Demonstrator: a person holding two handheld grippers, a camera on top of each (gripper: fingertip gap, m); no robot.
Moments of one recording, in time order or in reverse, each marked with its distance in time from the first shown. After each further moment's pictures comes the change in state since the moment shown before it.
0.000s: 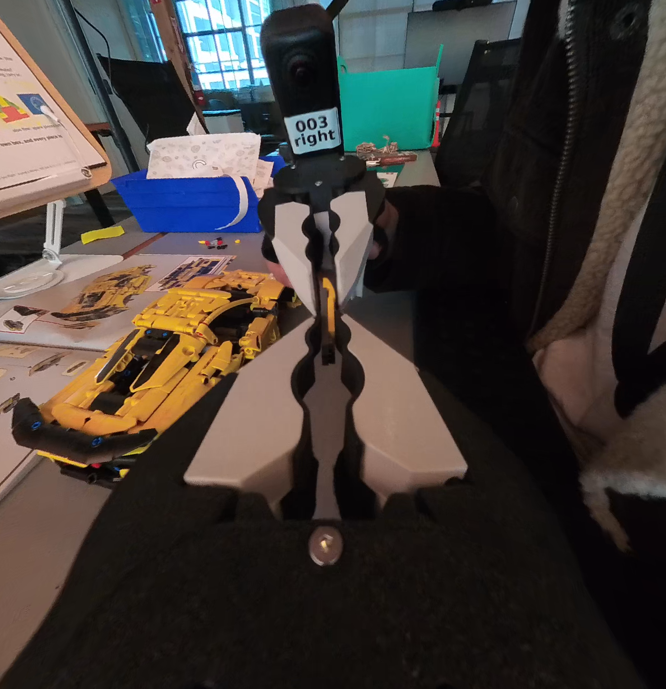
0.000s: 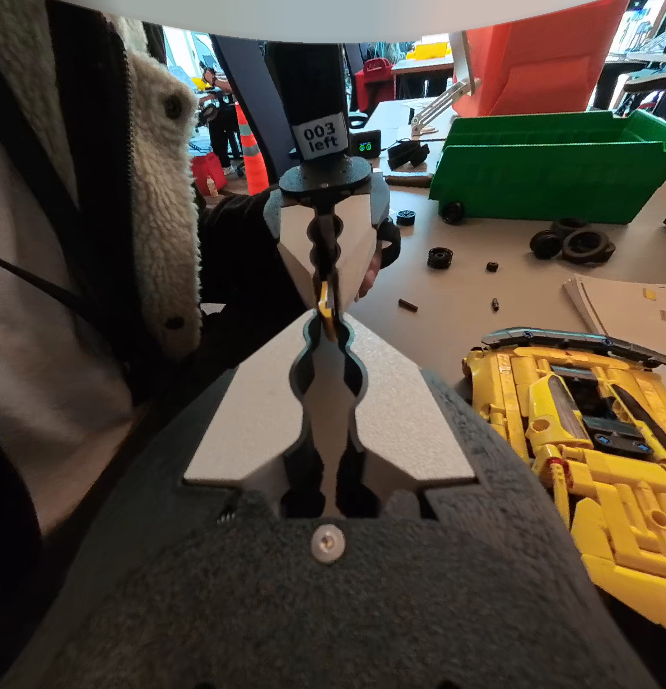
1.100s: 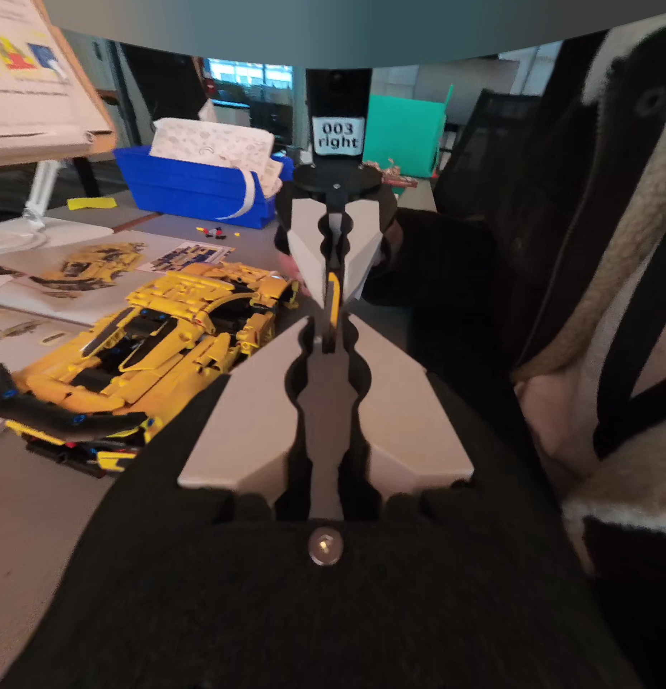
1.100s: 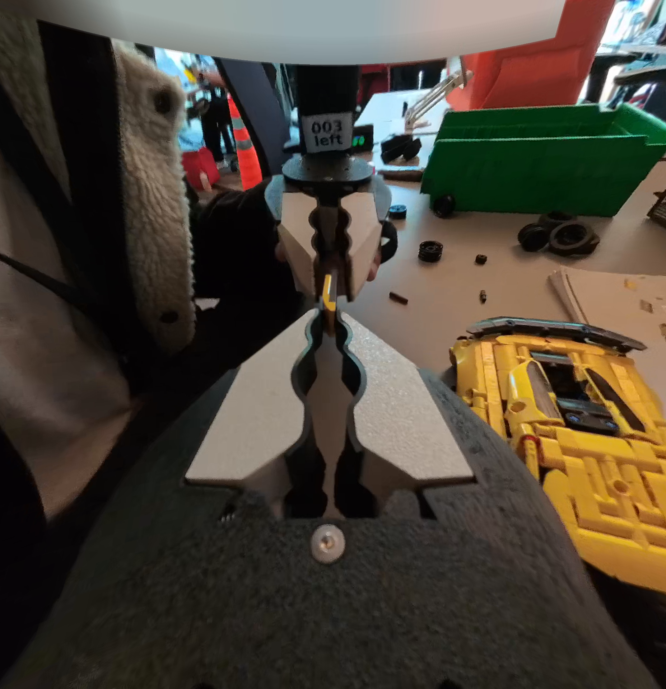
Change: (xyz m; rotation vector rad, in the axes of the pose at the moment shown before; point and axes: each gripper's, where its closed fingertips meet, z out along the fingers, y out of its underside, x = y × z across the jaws) left arm -0.011 -0.005 -0.003 0.048 -0.009 -0.168; right arm 0.007 0.000 -0.011 -0.010 0.016 0.007
